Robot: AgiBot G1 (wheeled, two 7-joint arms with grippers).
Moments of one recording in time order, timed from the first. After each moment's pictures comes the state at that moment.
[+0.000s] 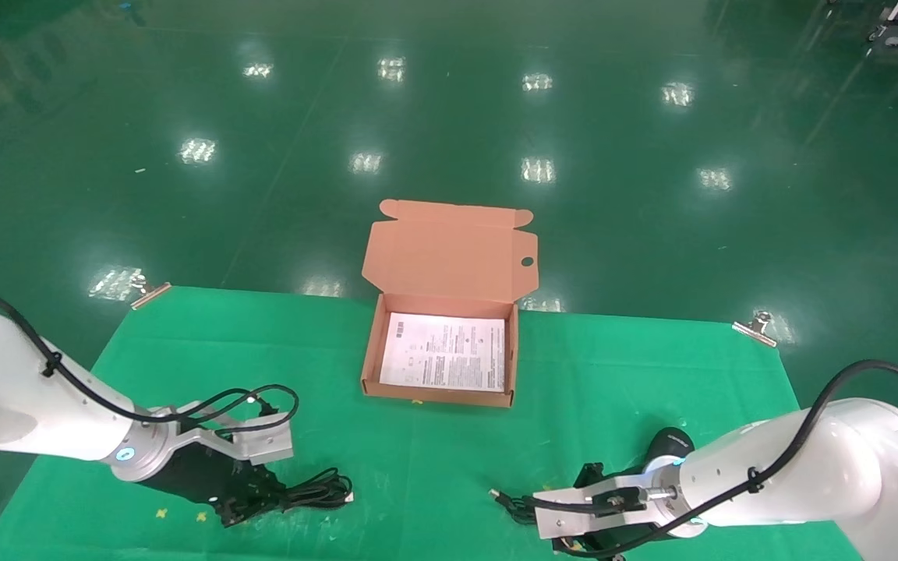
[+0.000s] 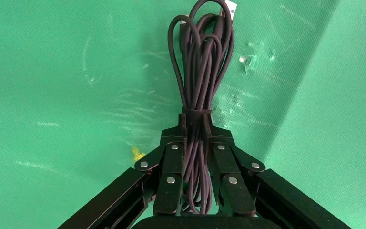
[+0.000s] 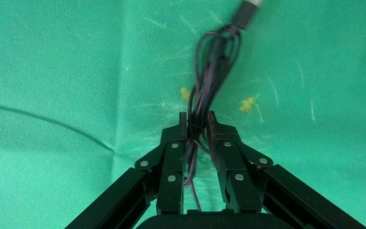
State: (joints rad) left arm -1.55 1.18 0.90 -0.29 1.79 1.18 -0.02; right arm 1.30 -1.10 -0.86 1.00 -2.10 -1.16 0.15
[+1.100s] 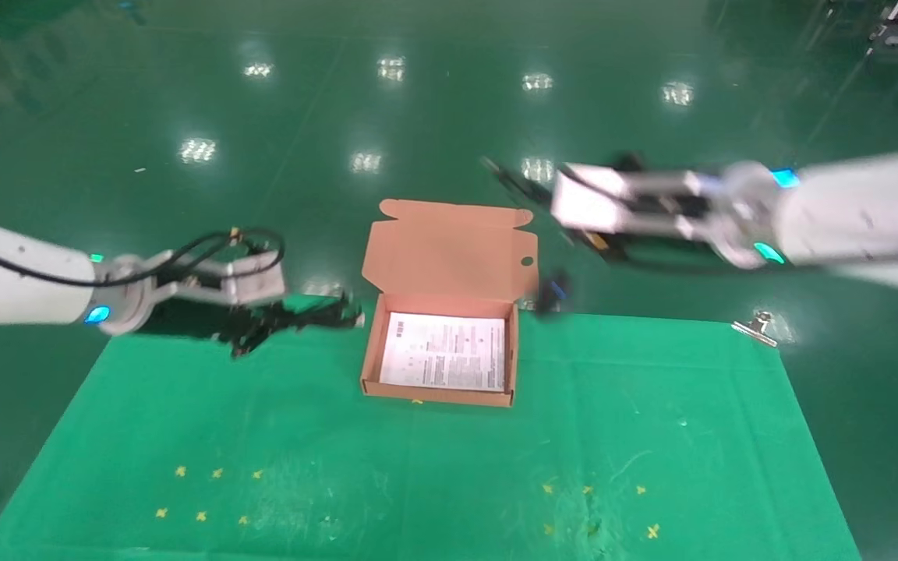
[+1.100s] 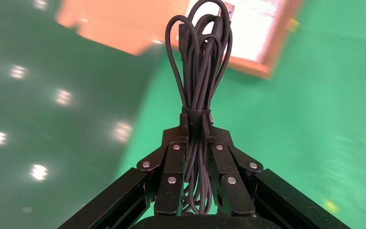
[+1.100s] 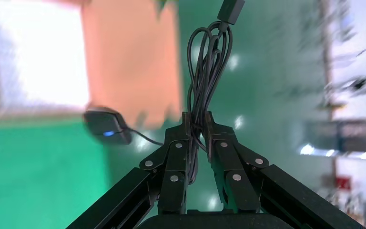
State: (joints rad) left arm -1.68 1.07 0.84 -0.60 1.79 1.02 -0.06; right arm 1.60 -1.05 -0.67 1.20 -2.14 -1.00 0.31
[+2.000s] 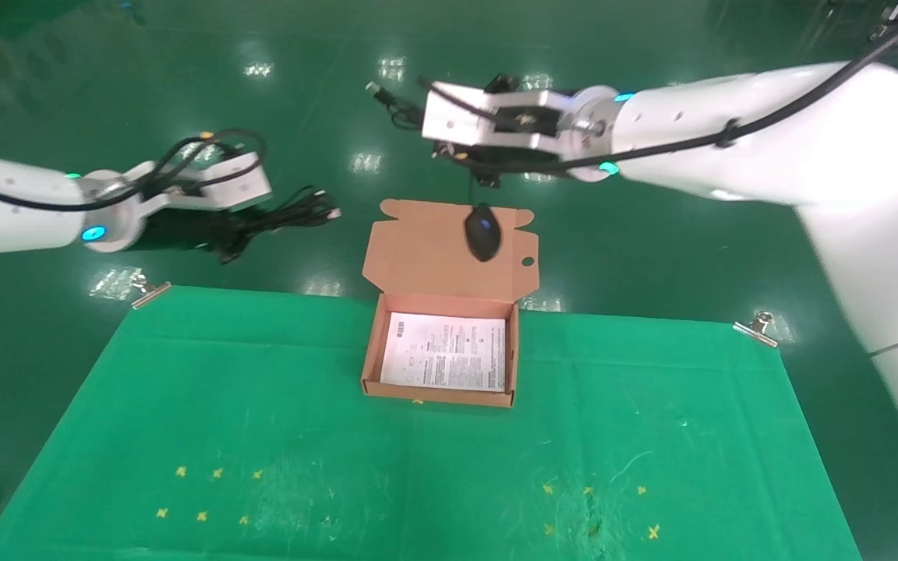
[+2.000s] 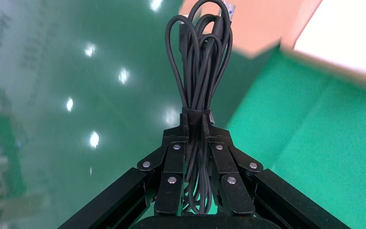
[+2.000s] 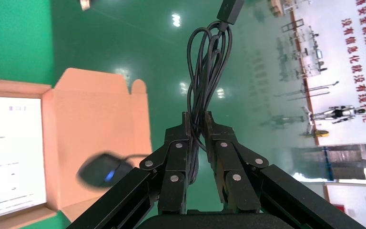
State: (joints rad) left arm -1.76 1.07 0.85 -0.66 1.95 0.85 -0.27; right arm 1.76 -1.34 -0.71 0.82 -2.05 -0.77 0.11
